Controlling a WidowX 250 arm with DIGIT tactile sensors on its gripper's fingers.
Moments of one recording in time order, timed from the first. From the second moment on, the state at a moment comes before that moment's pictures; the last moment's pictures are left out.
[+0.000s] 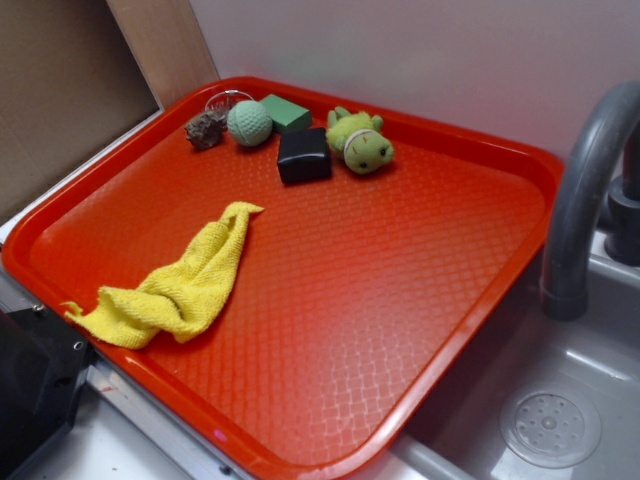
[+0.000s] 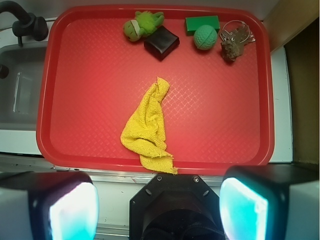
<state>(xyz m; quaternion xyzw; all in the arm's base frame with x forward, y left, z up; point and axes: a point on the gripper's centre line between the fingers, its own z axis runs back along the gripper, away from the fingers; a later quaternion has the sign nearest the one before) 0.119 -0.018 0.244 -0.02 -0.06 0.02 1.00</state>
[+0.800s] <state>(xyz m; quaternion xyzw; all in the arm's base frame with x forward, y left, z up) 0.148 -0.032 0.136 -0.01 -0.10 -0.06 0.99</state>
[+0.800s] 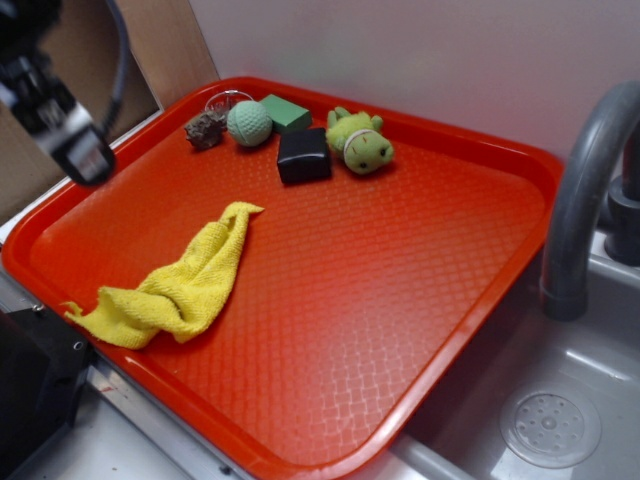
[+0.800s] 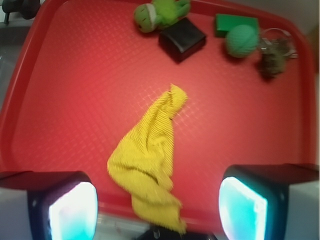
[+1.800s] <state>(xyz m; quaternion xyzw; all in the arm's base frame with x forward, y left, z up) 0.177 -0.014 0.026 0.10 -0.03 -0.07 0.99</state>
